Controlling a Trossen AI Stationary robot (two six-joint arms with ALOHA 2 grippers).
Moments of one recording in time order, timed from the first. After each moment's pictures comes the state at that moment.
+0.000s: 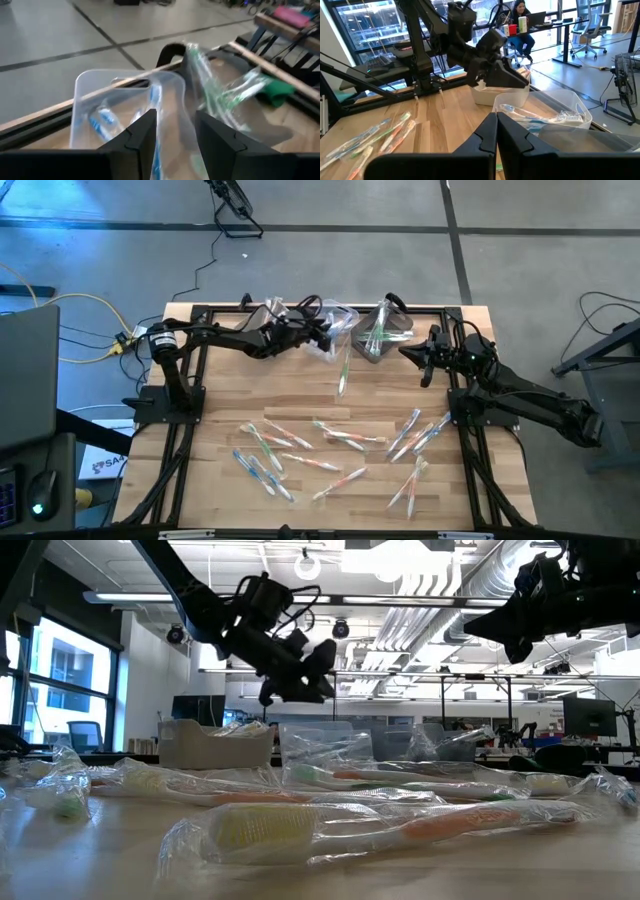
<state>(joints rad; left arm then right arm) 0.39 1.78 0.99 0.52 -0.27 -0.39 -0.59 0.43 0.21 0.17 -0.31 0.15</state>
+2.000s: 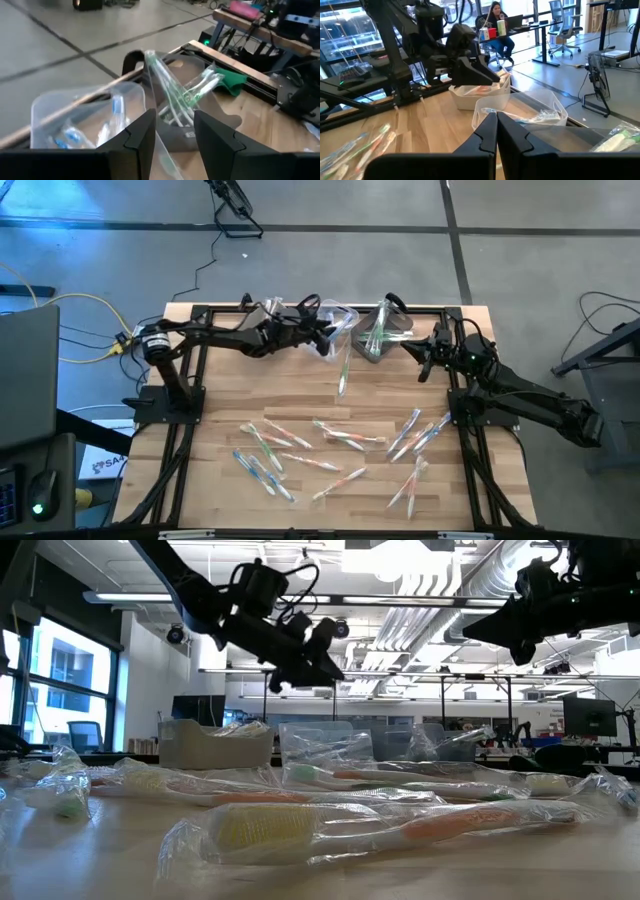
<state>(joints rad) 0.39 1.73 0.99 0.52 -0.11 -0.29 -0.59 0.43 0.21 0.17 -0.20 0.19</state>
